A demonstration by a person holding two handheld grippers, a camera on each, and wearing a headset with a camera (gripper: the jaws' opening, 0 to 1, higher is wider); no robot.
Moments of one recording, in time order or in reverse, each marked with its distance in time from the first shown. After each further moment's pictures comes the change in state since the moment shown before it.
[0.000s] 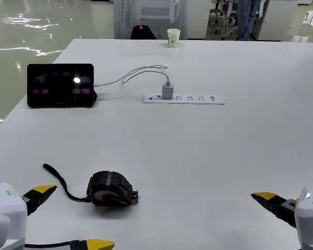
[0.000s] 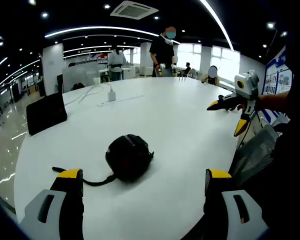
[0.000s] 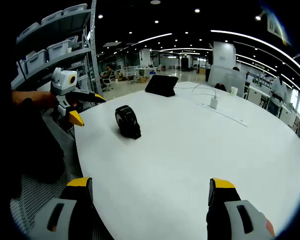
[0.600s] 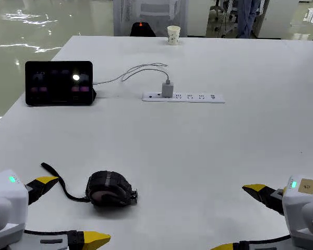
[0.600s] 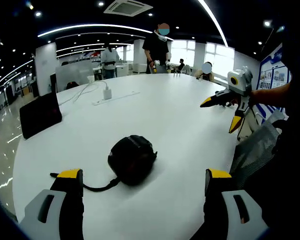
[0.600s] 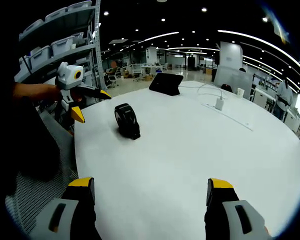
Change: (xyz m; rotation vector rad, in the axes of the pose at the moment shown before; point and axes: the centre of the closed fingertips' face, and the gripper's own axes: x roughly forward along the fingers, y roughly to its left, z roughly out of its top) left arm 0.012 0.010 0.001 0.028 0.030 -0.056; right arm 0.019 -0.011 0.004 -0.039 0.018 0.043
